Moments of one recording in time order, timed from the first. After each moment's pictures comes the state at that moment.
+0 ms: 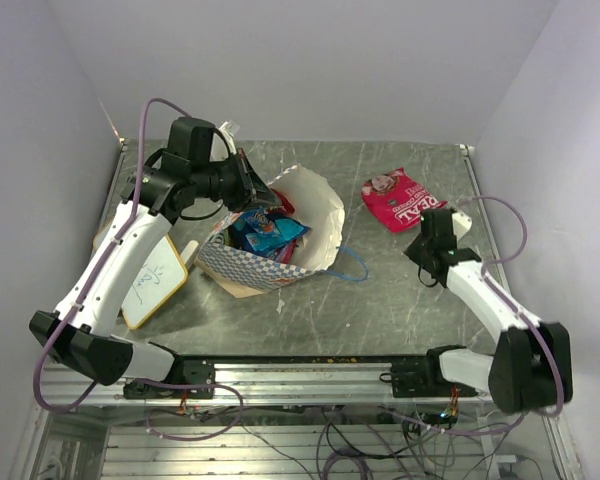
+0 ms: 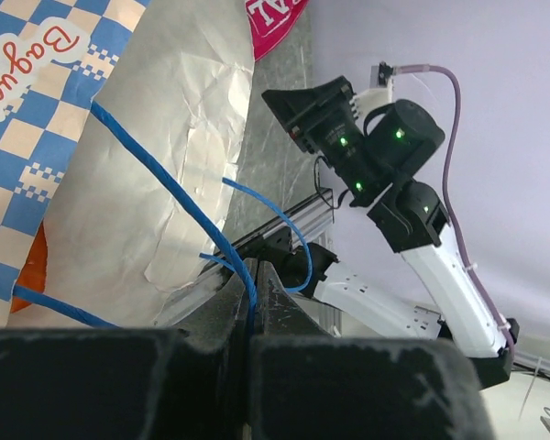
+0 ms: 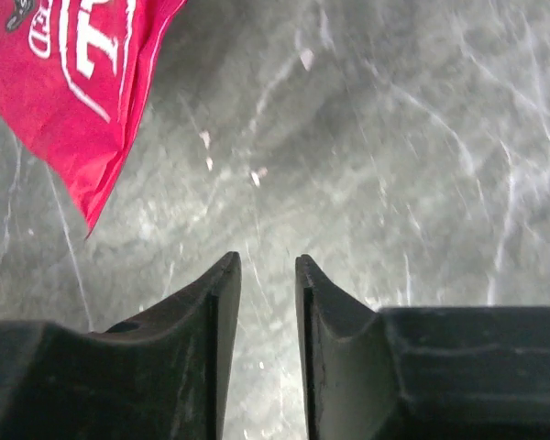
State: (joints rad) left arm -0.43 1.37 1.60 -0.83 0.52 -0.84; right arm 0.15 1.25 0.70 -0.30 0.32 0.71
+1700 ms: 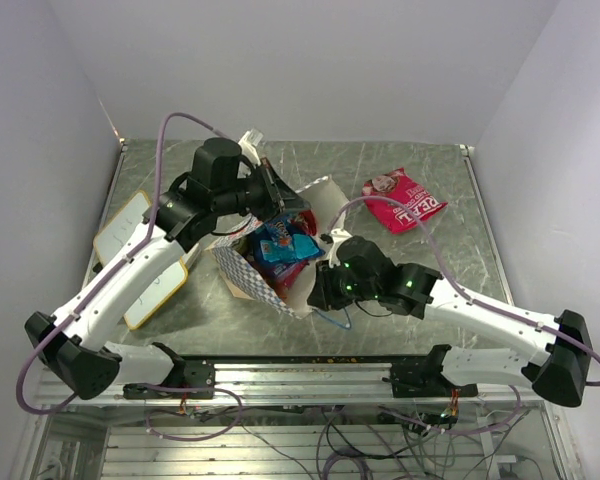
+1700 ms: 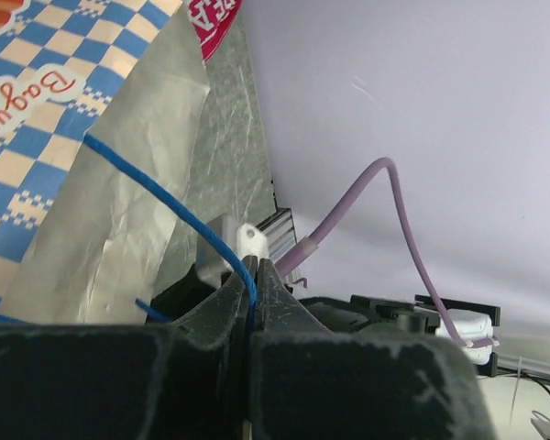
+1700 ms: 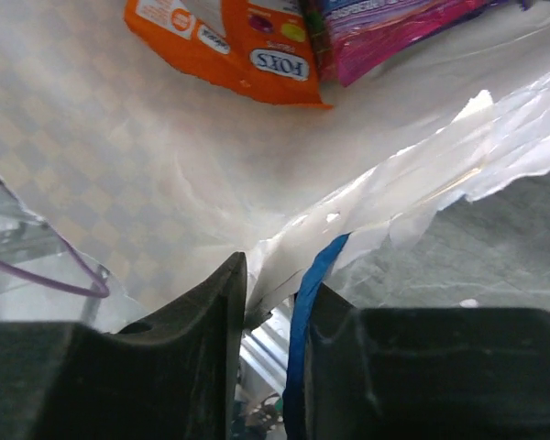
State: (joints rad) left arm -0.64 1.31 1.45 -0.51 0.37 -1.01; right arm 1.00 1.13 0.88 -0.47 -0.07 0.60
